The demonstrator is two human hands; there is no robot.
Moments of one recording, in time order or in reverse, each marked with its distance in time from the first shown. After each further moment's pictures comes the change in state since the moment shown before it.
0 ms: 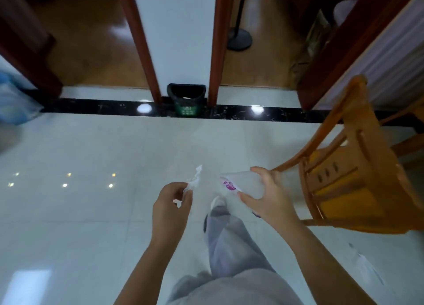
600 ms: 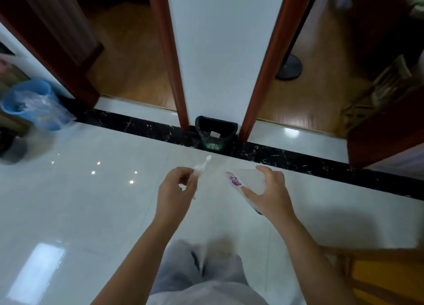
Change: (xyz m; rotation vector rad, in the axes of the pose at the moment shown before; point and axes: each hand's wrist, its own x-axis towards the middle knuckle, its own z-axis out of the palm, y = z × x) left_hand 0.331 0.081 0.037 0.027 0.136 -0.070; right_hand 0.355 -0.091 -0.013 0.037 -0.087 -0.143
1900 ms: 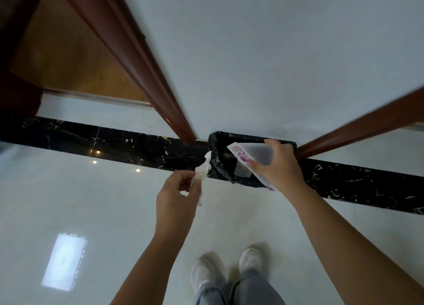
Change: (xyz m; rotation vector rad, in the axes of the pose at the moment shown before) left_hand 0.501 -0.254 0.192 0.052 -0.056 -0.239; right_hand 0.576 0.093 0.309 -0.080 -0.115 0.151
